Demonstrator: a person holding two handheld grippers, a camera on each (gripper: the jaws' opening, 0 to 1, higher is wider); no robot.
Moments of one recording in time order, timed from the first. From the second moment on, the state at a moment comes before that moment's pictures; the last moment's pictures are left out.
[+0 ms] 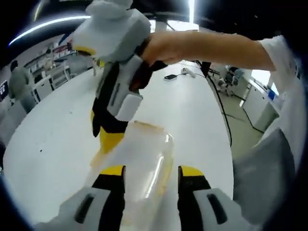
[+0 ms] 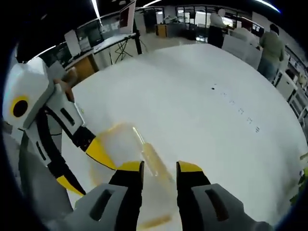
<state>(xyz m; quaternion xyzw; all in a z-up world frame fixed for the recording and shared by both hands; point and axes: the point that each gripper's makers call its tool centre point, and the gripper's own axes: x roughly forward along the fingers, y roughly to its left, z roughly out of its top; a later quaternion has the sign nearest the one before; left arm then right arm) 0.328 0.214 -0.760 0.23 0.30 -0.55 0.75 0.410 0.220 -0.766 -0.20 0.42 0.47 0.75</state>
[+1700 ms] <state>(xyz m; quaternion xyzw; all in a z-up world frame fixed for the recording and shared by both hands) 0.323 0.207 -0.776 0.39 0.19 -0.54 0.72 0.383 0.229 -0.779 -0.25 0.52 0.57 0.58</state>
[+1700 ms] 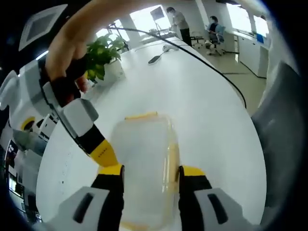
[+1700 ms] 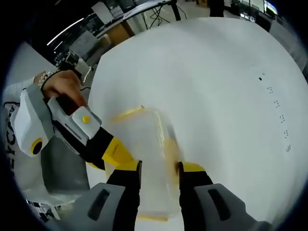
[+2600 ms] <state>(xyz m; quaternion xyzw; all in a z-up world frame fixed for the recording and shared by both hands) 0.325 0.212 -0.778 0.42 0.17 -0.53 0.71 0.380 0.232 -0.779 -0.26 0.51 0.58 0.57</state>
